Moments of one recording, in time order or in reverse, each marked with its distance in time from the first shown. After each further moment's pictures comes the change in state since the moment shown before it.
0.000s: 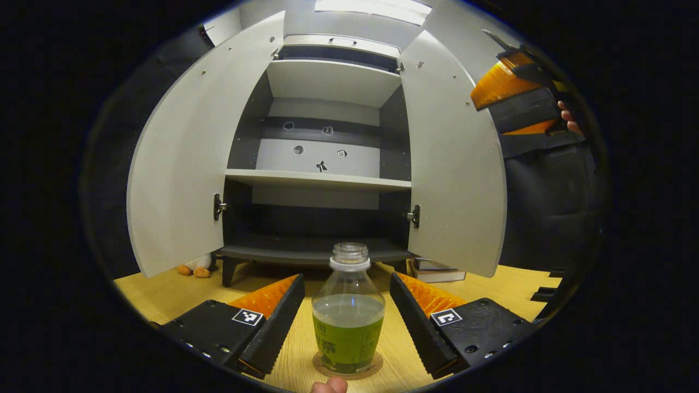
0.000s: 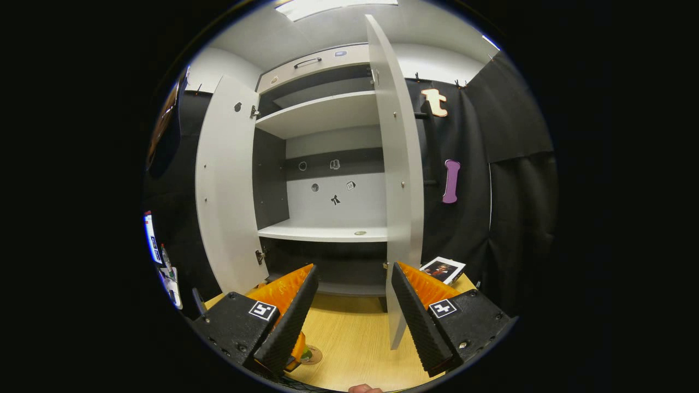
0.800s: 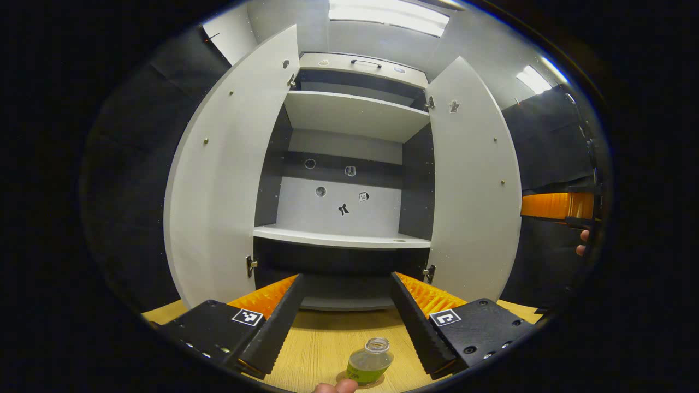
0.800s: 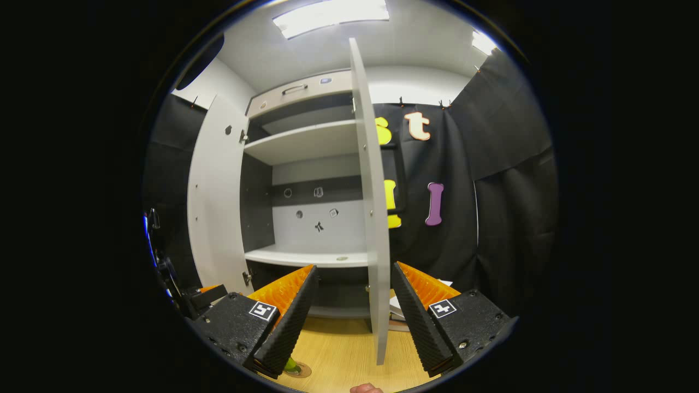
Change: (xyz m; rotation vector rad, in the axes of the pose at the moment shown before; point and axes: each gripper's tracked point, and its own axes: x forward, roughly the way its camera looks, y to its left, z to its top) left arm -0.012 0.045 0.143 -0.035 -0.054 0.093; right arm -0.013 -0.024 0.038 0.074 -0.198 -0.058
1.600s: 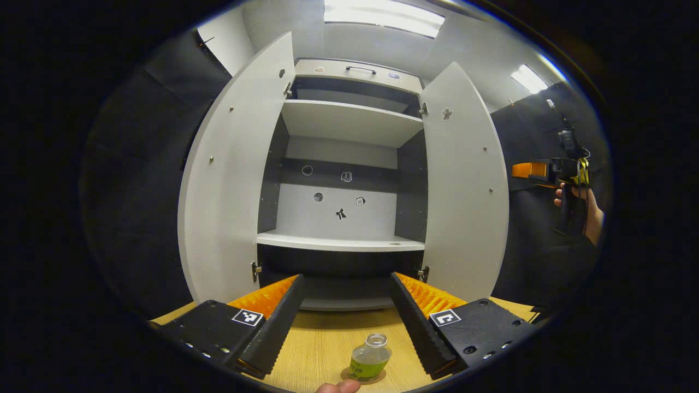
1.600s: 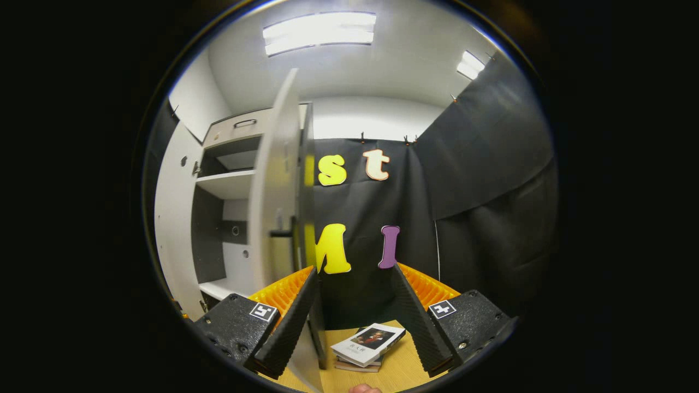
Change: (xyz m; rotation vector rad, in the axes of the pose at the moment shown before) left arm -0.022 -0.006 0.006 0.023 0.011 -0.020; right arm 0.055 -0.121 0.111 -0.031 -0.174 -0.221
